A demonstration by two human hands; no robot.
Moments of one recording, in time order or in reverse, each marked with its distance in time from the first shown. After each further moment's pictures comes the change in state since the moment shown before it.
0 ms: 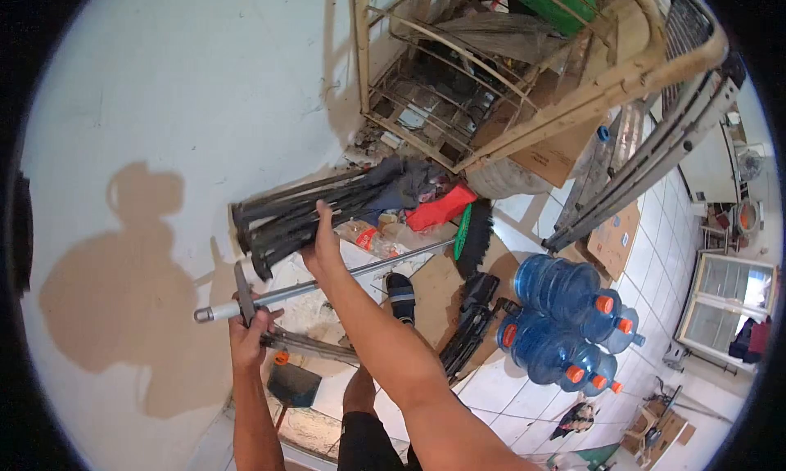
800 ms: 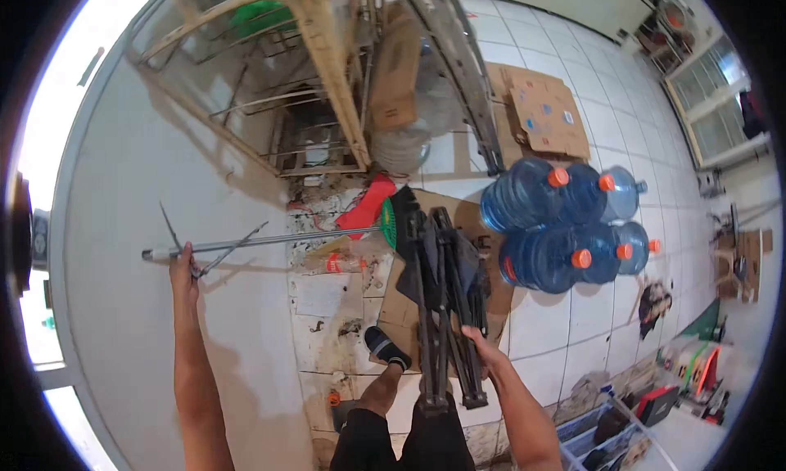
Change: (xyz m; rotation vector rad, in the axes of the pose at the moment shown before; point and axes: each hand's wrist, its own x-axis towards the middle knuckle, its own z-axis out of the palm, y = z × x) left_hand 0.126 0.121 0.082 0.349 0.002 0.195; right_hand -0.482 -0.094 -0.286 -0.296 0.602 0.154
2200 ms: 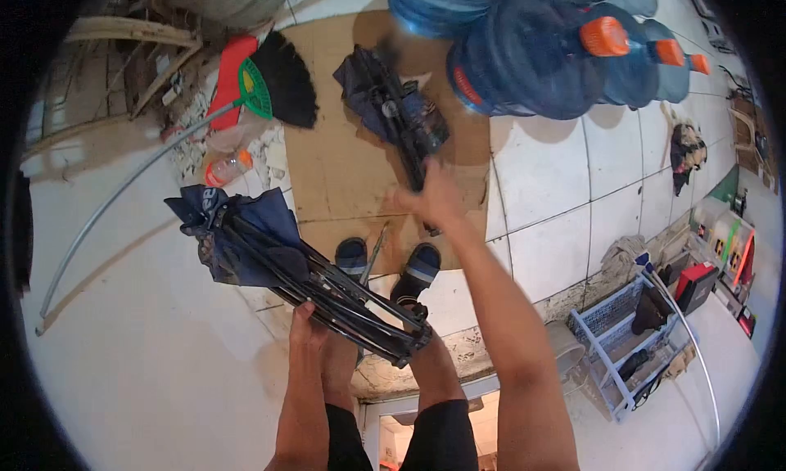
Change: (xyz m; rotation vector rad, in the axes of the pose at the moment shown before) left_hand -0.427 -0.432 0.149 -0.233 -0.619 -0.949; right_hand 0.272 0.036 -0.190 -0.860 0.668 -0.726
